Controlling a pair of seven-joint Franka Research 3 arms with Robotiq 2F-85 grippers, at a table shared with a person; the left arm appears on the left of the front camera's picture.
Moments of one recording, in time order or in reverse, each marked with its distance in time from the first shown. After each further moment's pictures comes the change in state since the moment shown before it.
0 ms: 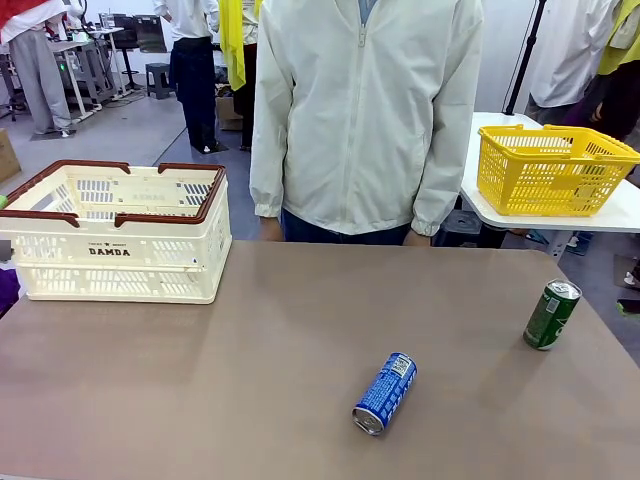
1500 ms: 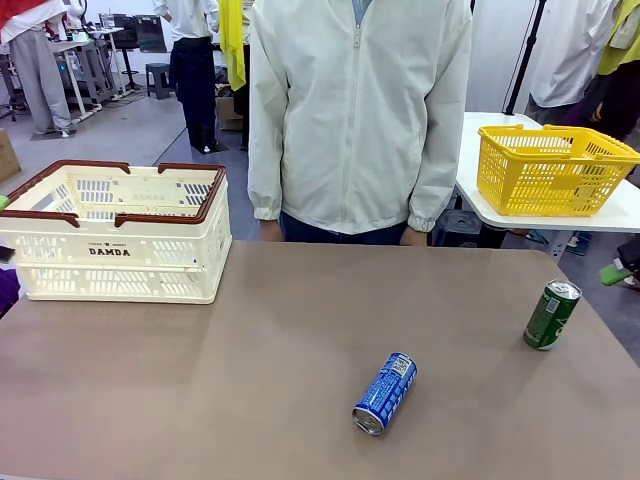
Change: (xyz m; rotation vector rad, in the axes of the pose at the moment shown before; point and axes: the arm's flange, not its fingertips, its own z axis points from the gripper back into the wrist) left arm 0.000 0.001 -0.001 0.000 -0.001 0.004; right arm 0.059 0.053 -0.030 -1.146 -0.131 0.341
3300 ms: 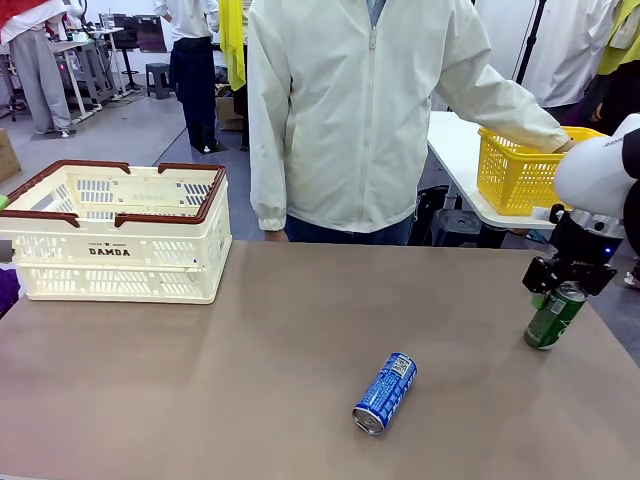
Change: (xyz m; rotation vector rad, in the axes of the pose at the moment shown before) left arm 0.000 0.000 0.000 -0.001 -0.002 0.000; right arm 0.112 -0.015 -0.162 -0.232 0.362 -0.012
